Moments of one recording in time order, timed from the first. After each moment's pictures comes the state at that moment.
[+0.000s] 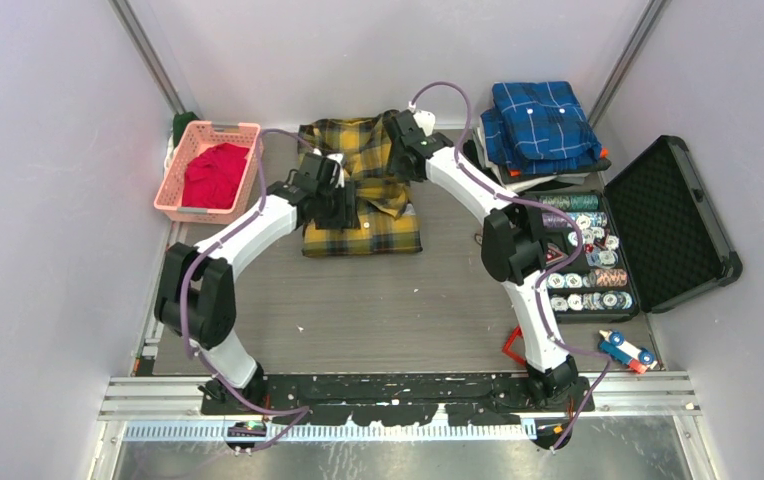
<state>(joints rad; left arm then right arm) -0.43 1.65 1.28 -0.50 0.12 -0.39 0.55 2.32 2.14 -0.69 0.33 0.65</state>
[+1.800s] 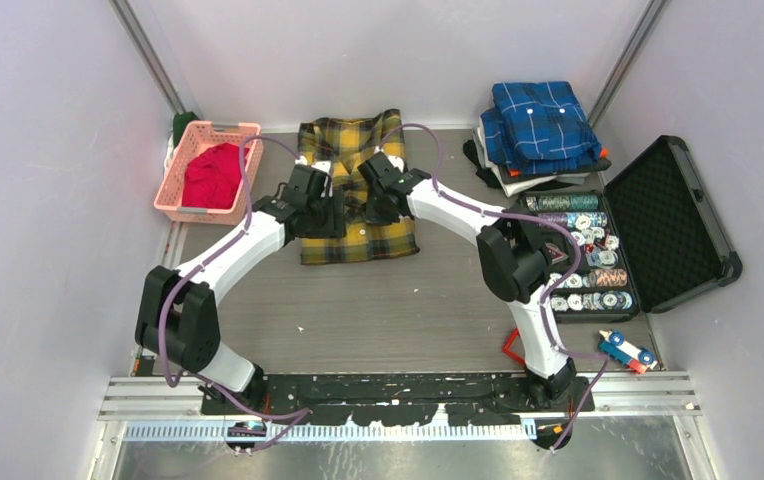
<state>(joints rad) -0.44 1.52 1.14 -0.49 -0.02 -0.37 0.72 2.15 1.76 -0.58 0.13 0.71</state>
